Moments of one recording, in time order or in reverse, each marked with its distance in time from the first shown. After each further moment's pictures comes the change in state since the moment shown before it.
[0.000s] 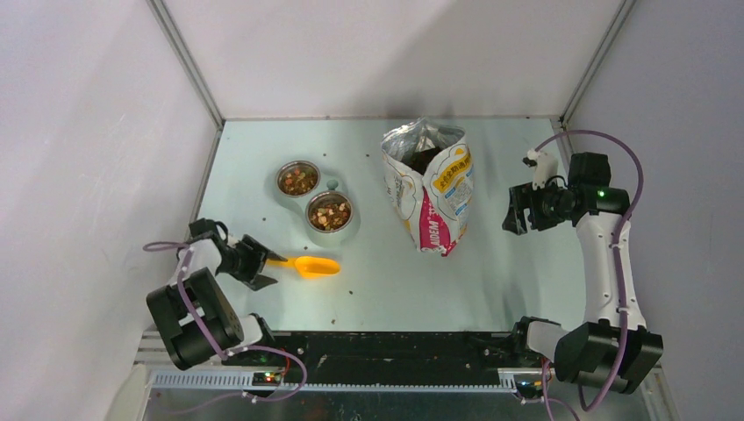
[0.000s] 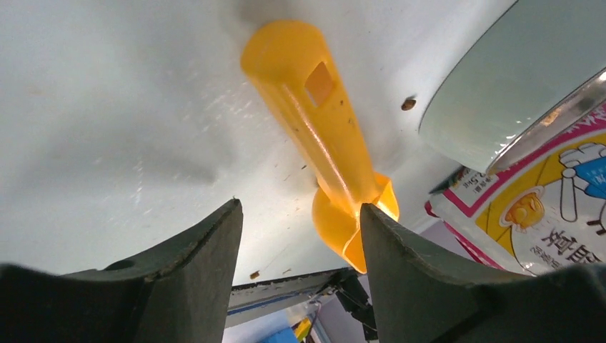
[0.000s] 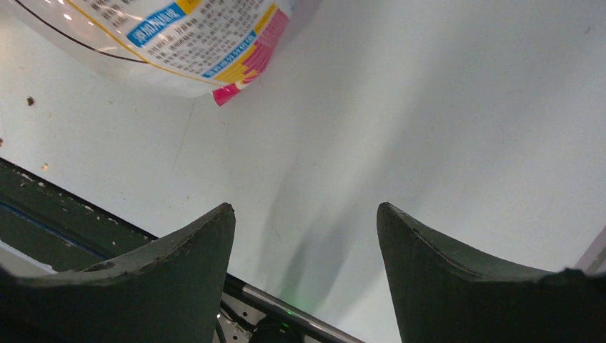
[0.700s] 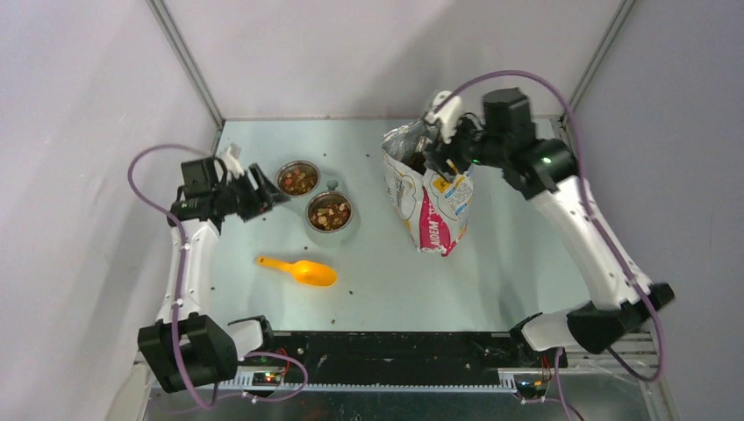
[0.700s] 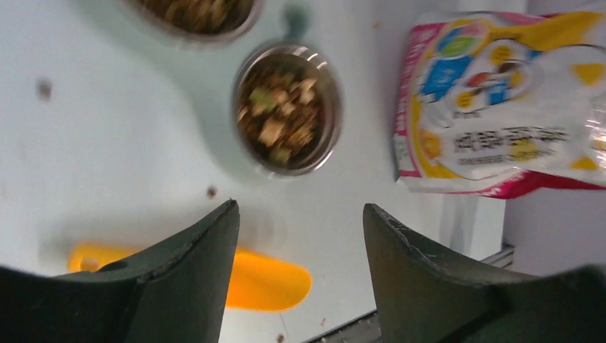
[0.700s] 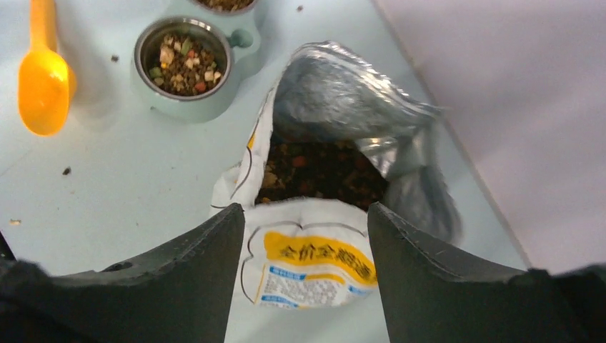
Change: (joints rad) left arm -0.243 -0.159 0.389 -0.006 0.000 0.223; right arm 0.683 0.198 0.569 0.236 0.168 -0.086
